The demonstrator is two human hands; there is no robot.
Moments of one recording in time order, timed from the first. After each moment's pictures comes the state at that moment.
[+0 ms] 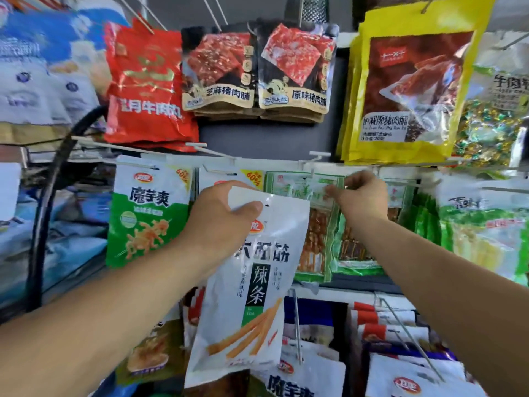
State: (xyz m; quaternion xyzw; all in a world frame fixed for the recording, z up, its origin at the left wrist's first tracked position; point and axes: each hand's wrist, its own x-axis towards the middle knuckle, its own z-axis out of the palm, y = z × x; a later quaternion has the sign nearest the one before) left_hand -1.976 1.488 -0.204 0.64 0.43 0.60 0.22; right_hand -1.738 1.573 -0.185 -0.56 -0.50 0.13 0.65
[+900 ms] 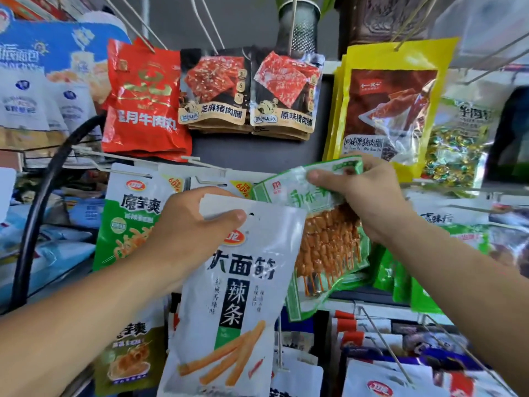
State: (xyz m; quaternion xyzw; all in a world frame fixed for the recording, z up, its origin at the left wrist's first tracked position) left_hand -1.989 1.449 -0.195 0.62 0.38 0.64 0.24; right_hand -1.740 1.479 -0.138 -0.33 -0.63 0.24 0.66
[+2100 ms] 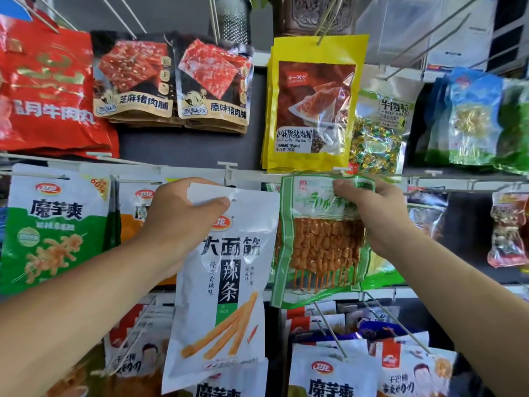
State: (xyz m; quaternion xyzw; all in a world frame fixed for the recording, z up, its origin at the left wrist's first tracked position) left_hand -1.904 1.476 -0.184 0.62 0.38 0.64 0.26; right_hand -1.617 1.464 -0.175 -0.44 -0.50 0.19 0.72
